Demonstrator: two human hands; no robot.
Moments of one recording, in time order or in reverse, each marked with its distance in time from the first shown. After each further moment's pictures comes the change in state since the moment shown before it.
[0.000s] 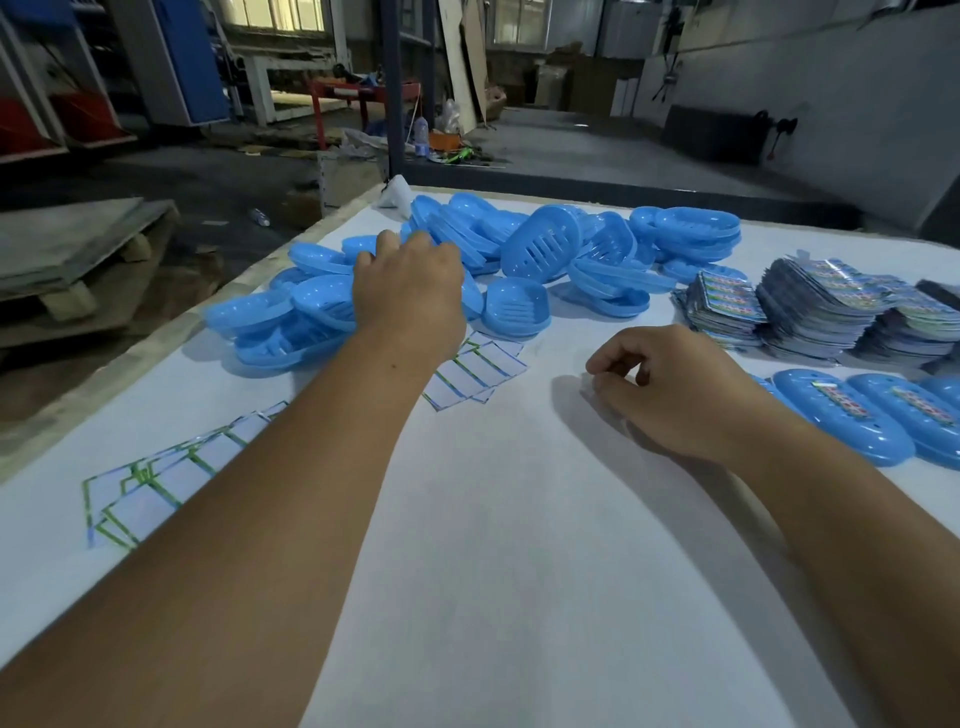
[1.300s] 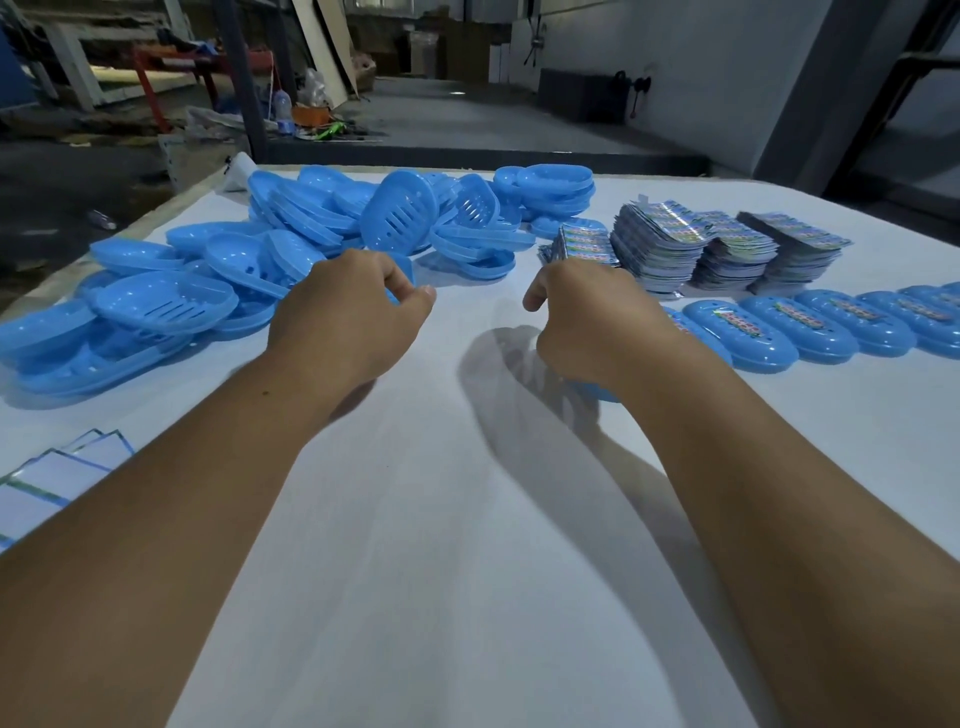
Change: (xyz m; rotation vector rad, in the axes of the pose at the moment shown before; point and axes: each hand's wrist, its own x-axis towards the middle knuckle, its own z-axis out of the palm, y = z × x) left_hand -0.025 0.053 0.011 -0.521 -0.121 0.034; right_hand -0.011 -0.001 -0.033 -0.349 0.040 0.307
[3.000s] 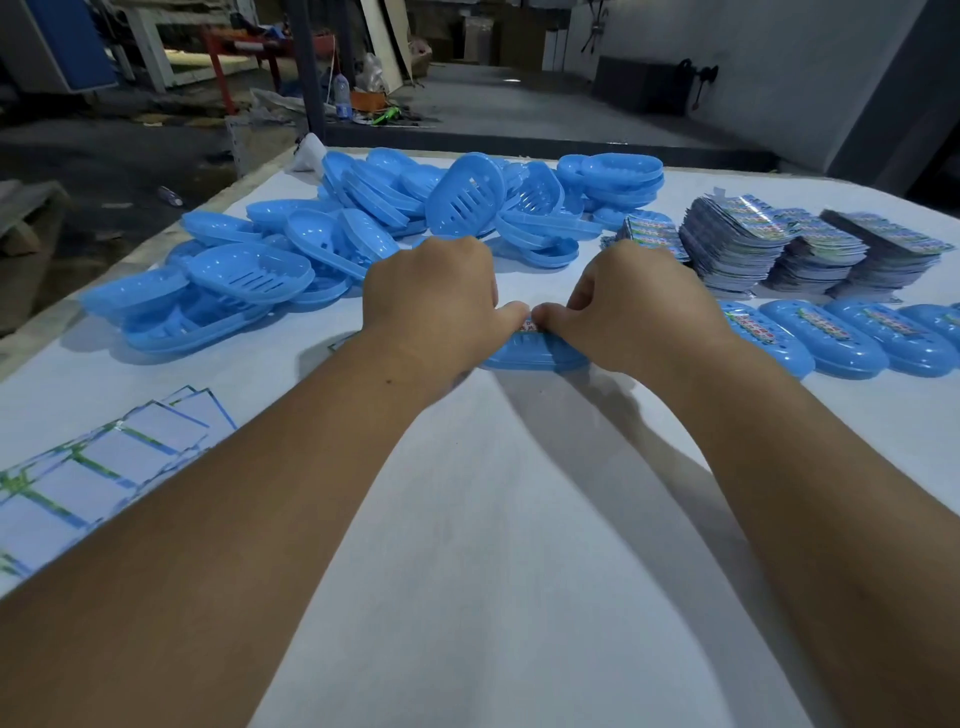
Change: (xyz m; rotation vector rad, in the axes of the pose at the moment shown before) left_hand -0.012 0.016 -0.002 0.320 0.056 0.163; right_hand 0.008 -0.021 0.013 0.019 0.102 -0.006
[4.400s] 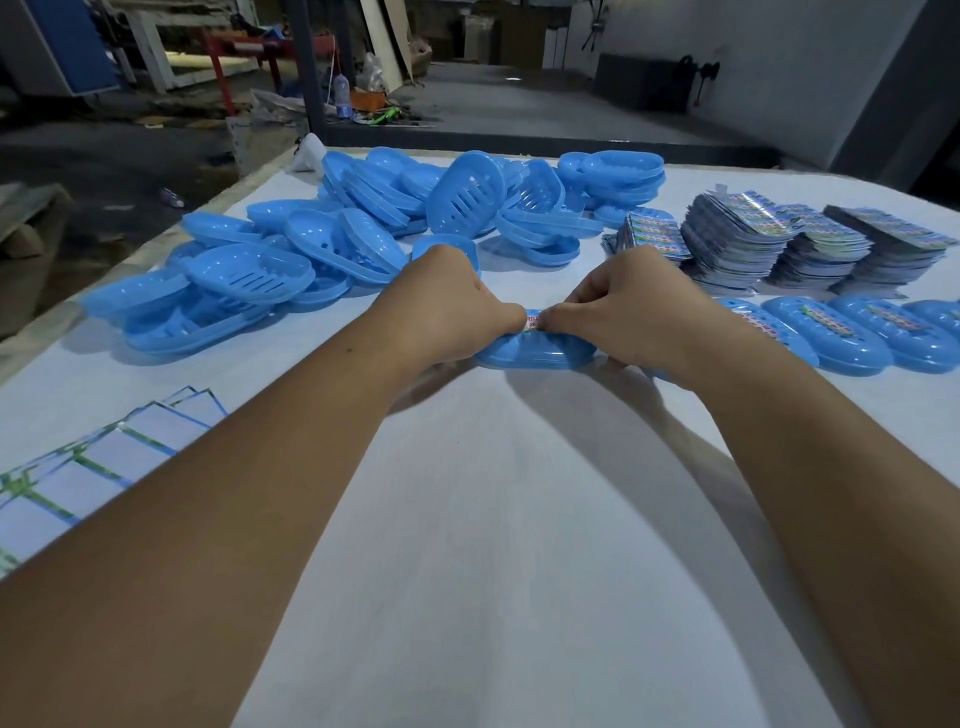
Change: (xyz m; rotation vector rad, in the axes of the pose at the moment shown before) left_hand 0.005 -0.006 -0.001 -0.481 -0.310 -0.218; right_hand -0.001 0.009 -0.004 0.432 -0.193 0.073
